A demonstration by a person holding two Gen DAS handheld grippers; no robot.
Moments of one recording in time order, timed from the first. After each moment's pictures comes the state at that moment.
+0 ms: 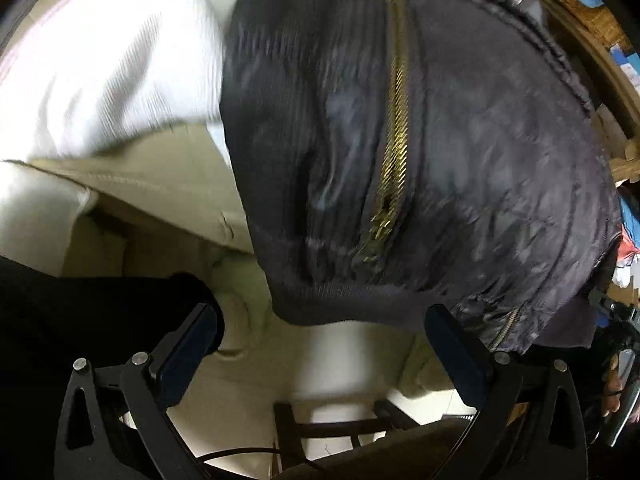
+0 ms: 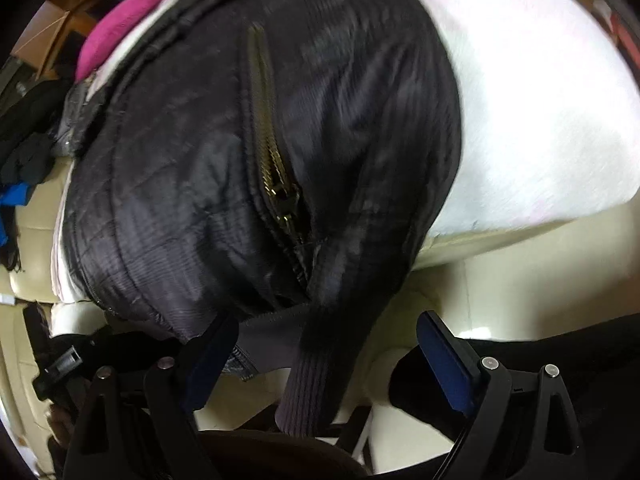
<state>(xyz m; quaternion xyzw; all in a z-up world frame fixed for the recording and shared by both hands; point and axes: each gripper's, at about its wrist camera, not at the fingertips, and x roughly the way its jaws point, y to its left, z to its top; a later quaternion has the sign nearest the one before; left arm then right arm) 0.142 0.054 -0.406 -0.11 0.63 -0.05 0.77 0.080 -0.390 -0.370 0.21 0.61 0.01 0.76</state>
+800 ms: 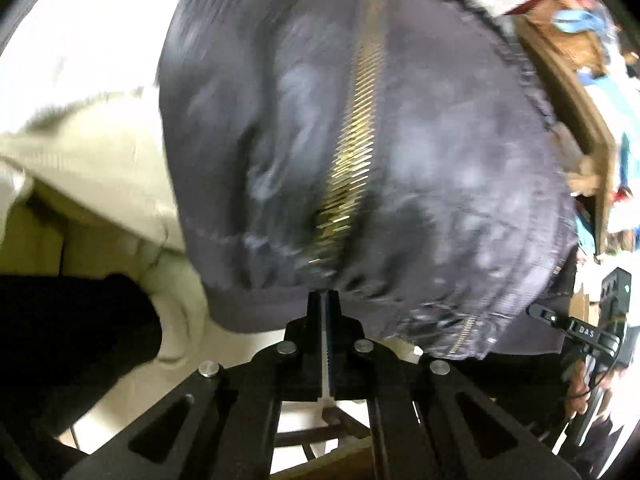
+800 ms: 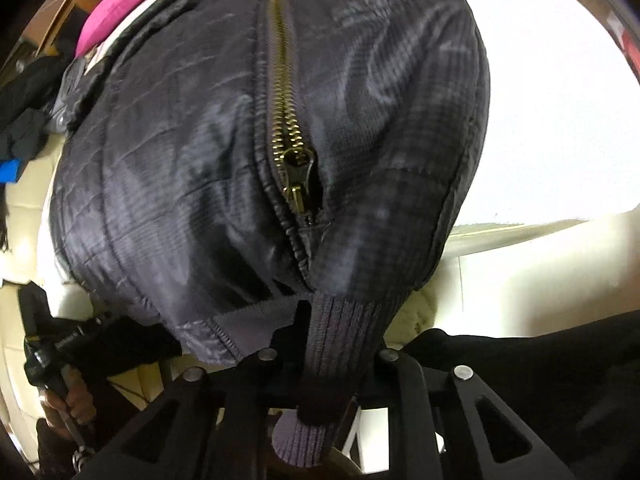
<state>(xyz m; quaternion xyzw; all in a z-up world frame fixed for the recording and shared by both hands) 0.142 0.054 -0.416 -0.19 0.58 -0.14 0.78 0.071 -0.384 -0.385 0.16 0.62 0.01 0.77</state>
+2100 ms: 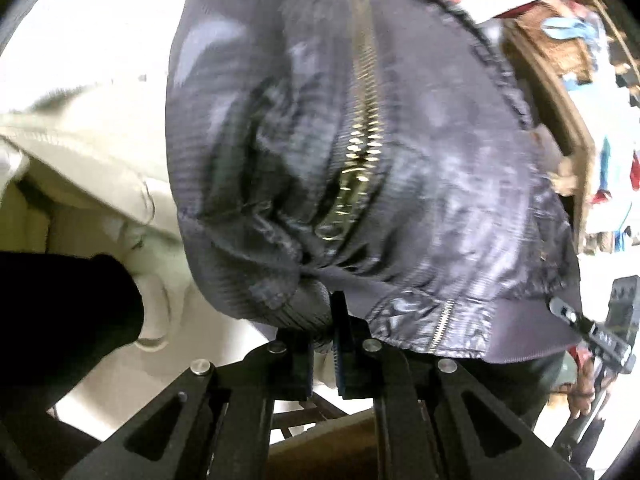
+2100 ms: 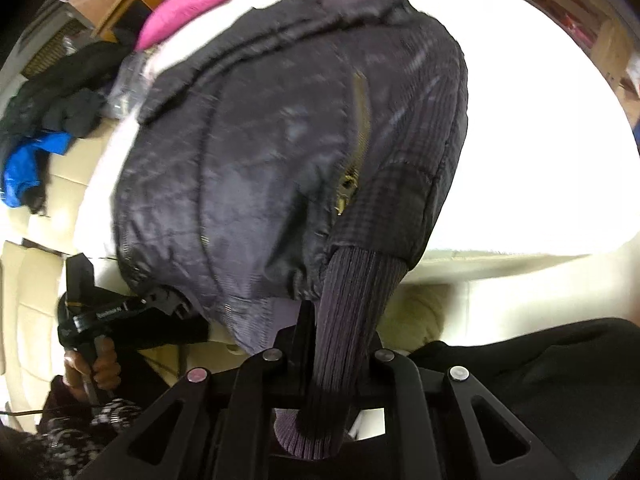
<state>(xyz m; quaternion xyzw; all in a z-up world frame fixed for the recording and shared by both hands) 0.126 0.054 -0.391 -0.22 0.59 -0.18 0.76 0.044 -0.368 -0.311 0.15 0.57 0.08 0.80</state>
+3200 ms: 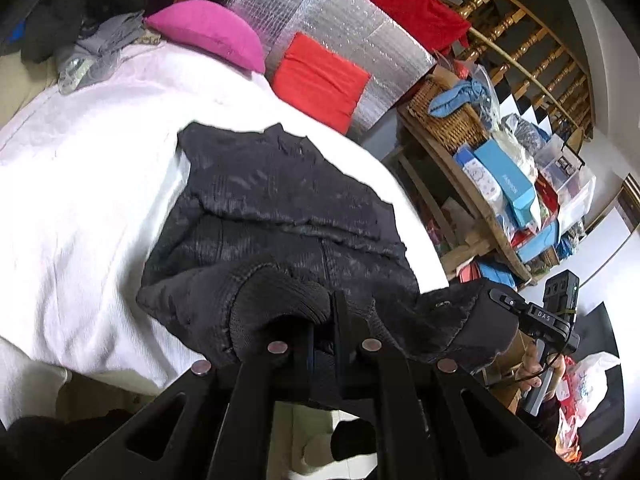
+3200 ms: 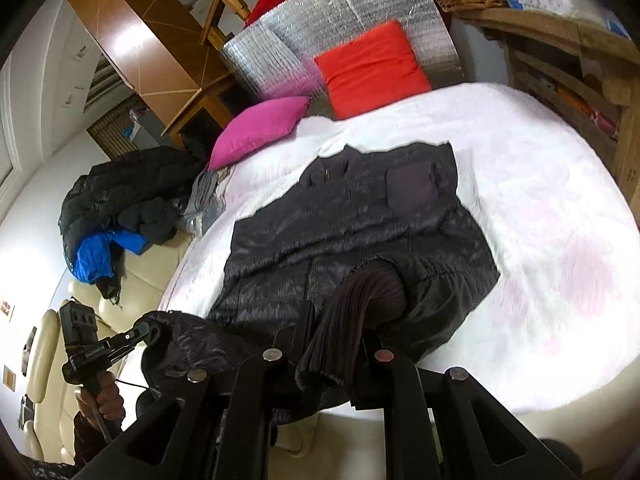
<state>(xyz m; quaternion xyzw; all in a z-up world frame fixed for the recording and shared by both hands) 0.180 0.085 -0.205 -0.22 0.39 -0.25 0.86 0.109 -0.406 -0.171 0.21 0.38 0.14 0.89</state>
